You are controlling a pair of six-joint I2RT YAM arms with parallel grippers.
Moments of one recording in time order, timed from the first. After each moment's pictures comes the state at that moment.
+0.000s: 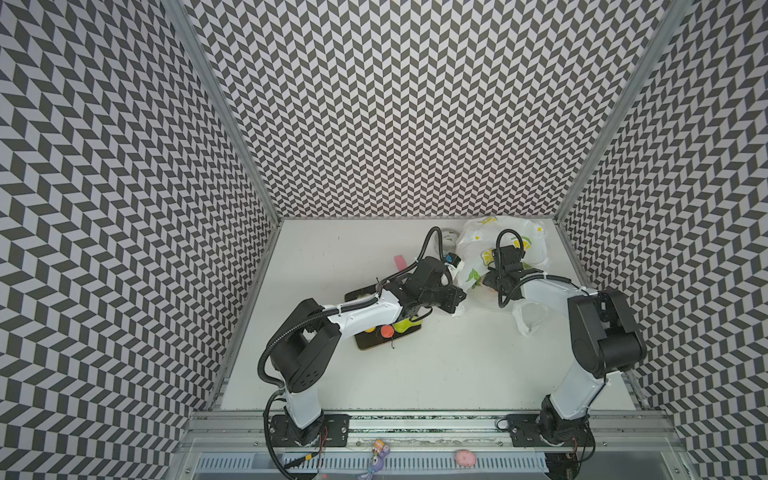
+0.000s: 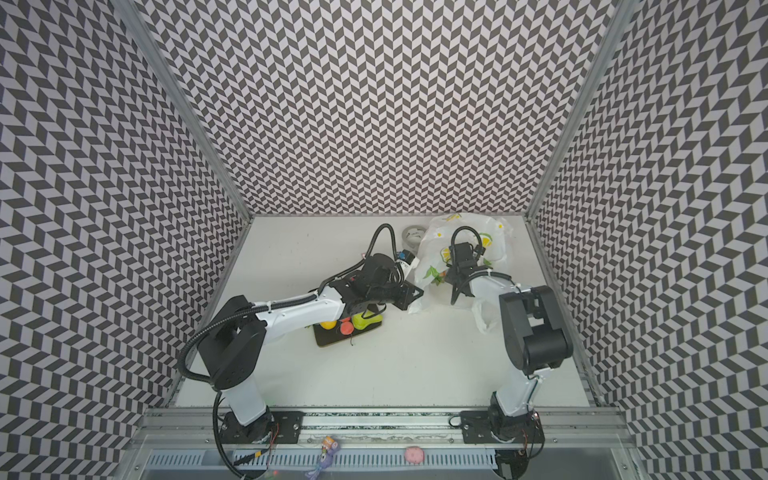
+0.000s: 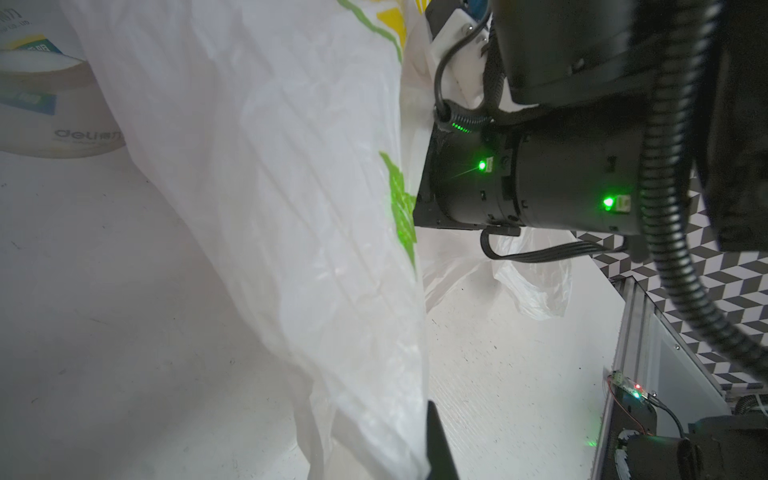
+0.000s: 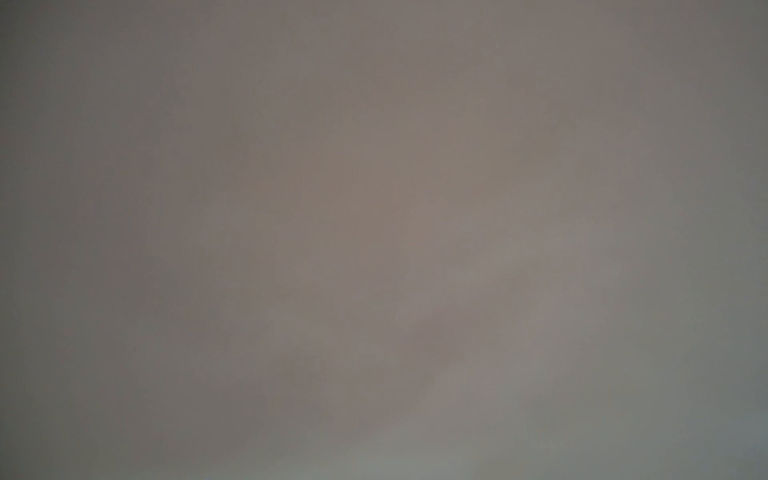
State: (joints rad) left arm -0.85 1.79 1.21 0.00 0.31 -0.38; right arm 0.21 1.77 1.03 -0.28 0.26 0.73
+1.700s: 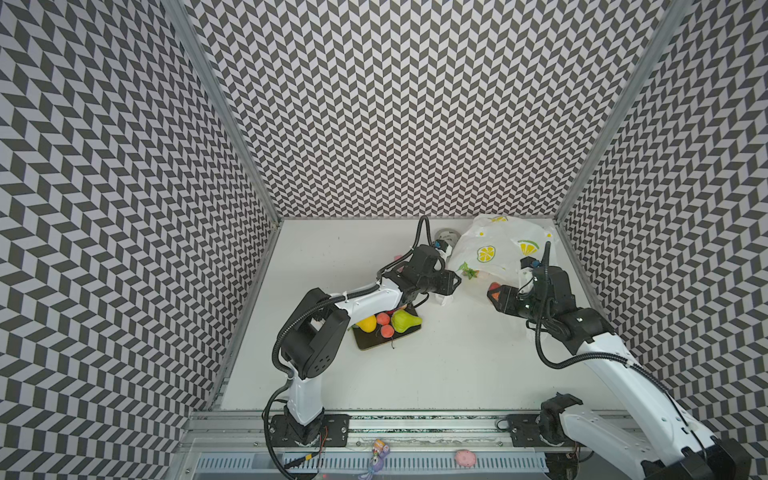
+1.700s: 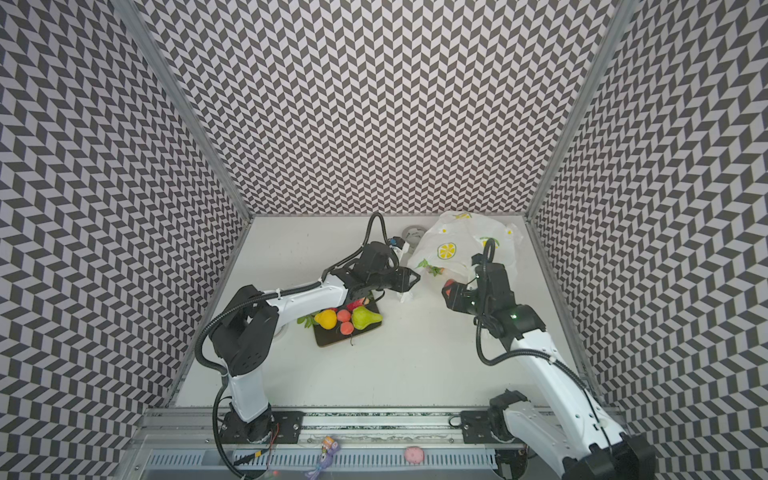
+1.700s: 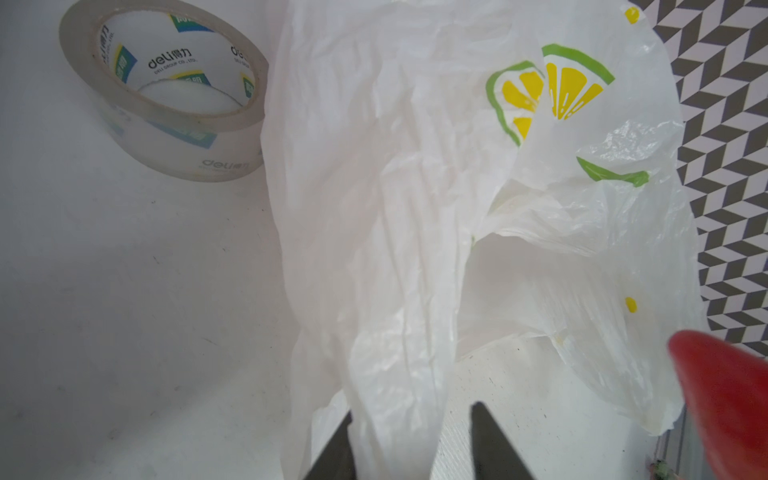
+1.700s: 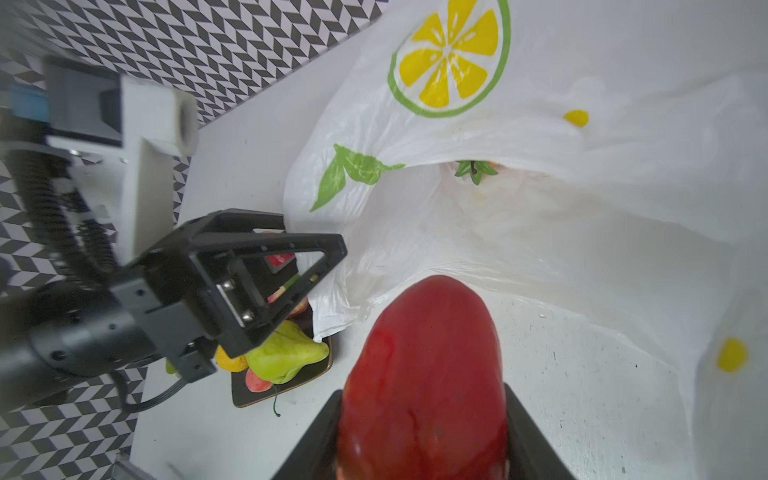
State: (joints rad) left arm -0.76 1.88 1.31 -0.01 0.25 -0.47; right arm 0.29 0.96 0.85 -0.59 -0.18 0.51
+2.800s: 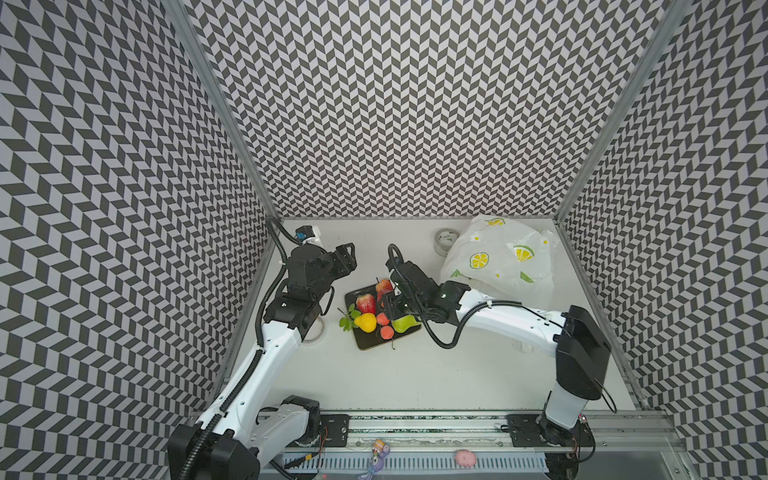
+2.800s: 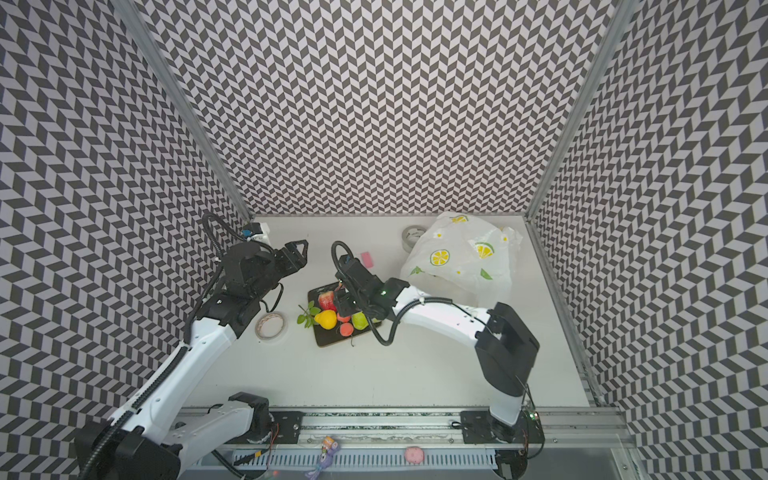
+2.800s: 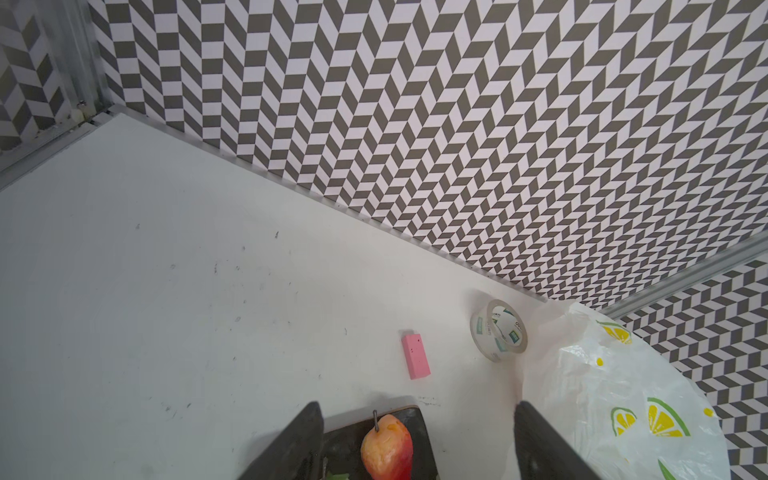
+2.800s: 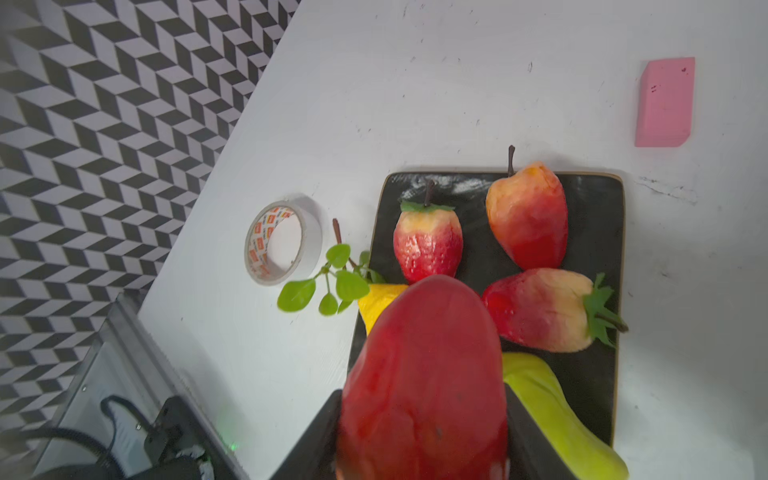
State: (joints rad) left arm -0.23 1.04 0.89 -0.17 0.00 -0.58; right arm 0.97 1.83 1.45 -0.42 0.05 0.54
